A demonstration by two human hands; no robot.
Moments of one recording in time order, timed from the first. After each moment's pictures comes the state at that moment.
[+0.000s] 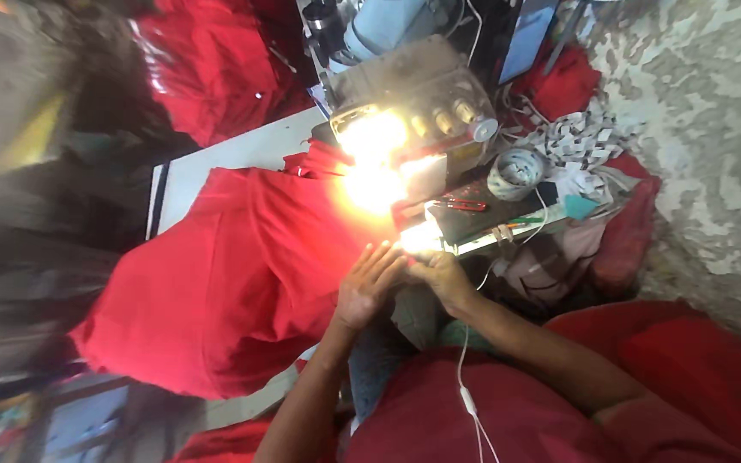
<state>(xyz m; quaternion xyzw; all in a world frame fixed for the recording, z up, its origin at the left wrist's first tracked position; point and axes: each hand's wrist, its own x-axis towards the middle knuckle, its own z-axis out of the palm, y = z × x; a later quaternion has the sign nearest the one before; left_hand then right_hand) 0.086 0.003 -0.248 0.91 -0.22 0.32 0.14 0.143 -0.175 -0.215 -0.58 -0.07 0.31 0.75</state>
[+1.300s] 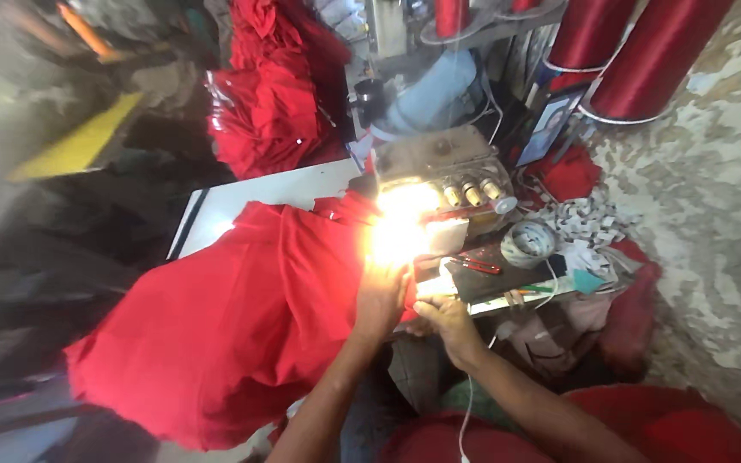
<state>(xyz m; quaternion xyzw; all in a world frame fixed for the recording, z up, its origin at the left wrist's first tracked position) 0.139 0.002 -0.223 0.95 0.00 0.23 0.21 0.157 -0.158 -0.209 -0.57 -0.08 0.32 0.75</state>
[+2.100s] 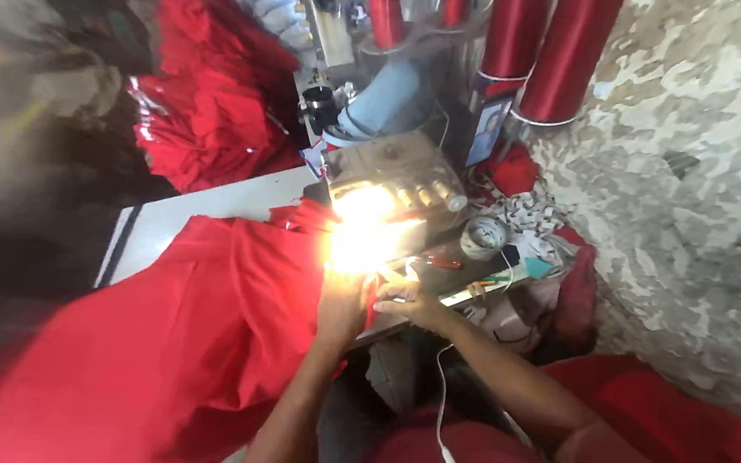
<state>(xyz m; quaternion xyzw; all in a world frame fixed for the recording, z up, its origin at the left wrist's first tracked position) 0.138 0.004 -0.211 0.96 0.00 0.18 0.23 0.205 -0.162 -0.223 -0.63 -0.38 0.24 0.63</state>
